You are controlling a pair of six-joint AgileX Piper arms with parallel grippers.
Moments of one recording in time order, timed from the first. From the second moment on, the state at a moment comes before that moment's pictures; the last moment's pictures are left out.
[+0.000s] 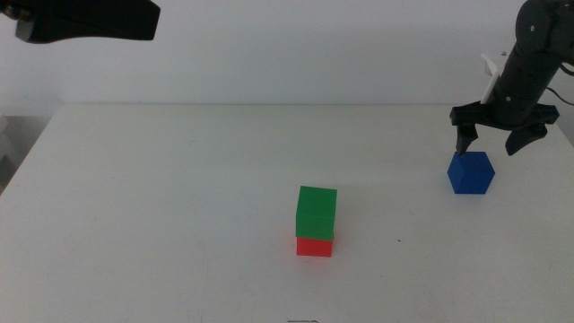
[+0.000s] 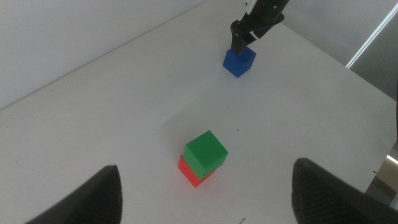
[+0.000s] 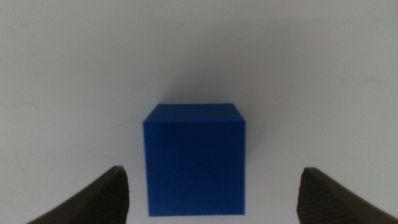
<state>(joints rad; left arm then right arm) 0.01 1.17 -1.51 -0.78 1.26 0.68 0.05 2.15 -1.91 -0.02 1.19 0.10</state>
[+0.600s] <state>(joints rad) 0.01 1.17 -1.51 -0.78 1.26 0.68 0.05 2.21 -1.91 0.02 1.17 0.06</state>
